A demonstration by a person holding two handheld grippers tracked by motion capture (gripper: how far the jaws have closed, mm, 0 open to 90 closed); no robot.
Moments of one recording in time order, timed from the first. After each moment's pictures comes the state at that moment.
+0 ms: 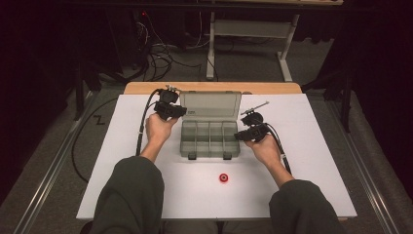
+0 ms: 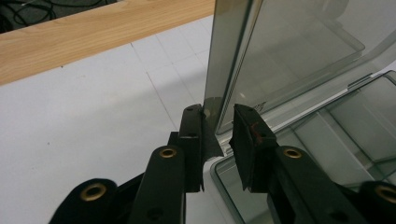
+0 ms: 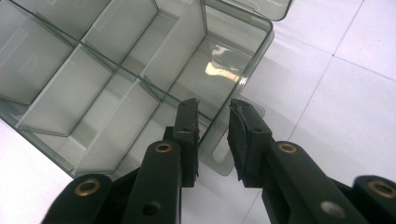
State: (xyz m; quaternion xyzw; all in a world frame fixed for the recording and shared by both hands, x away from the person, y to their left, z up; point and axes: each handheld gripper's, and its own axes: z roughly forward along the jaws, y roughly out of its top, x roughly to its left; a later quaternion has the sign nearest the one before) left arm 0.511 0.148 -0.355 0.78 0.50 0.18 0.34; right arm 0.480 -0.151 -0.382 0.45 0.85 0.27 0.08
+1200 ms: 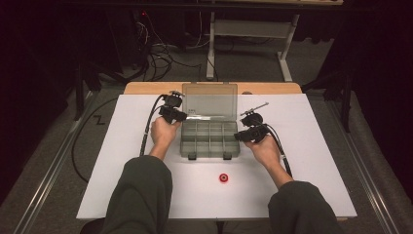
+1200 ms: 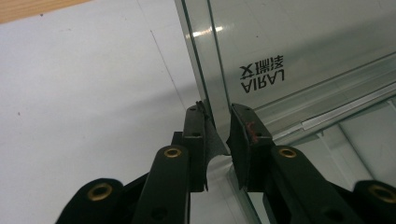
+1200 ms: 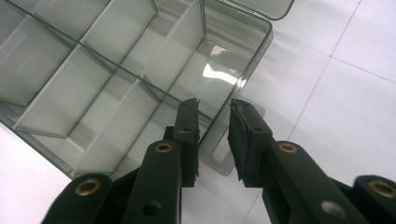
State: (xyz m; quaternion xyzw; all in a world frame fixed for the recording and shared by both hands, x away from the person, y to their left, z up) left arm 0.531 0.140 -0.389 0.77 0.55 0.15 0.29; right arm 0.477 -0.149 -0.383 0.45 0.85 0.27 0.09
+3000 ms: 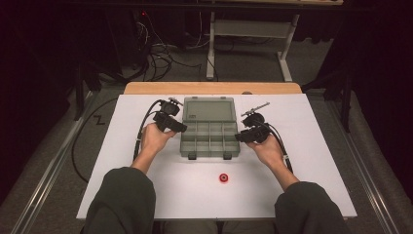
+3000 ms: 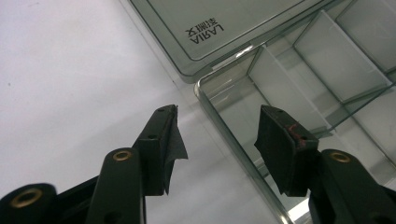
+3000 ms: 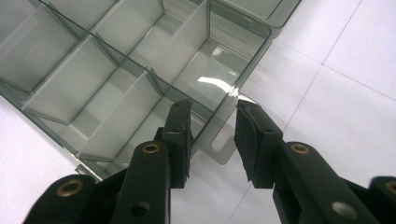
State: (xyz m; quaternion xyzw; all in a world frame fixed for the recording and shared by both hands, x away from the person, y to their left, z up) left arm 0.490 0.150 -0.374 0.83 0.48 0.13 0.26; right arm 0.470 -0.153 -0.374 0.43 0.86 0.27 0.11
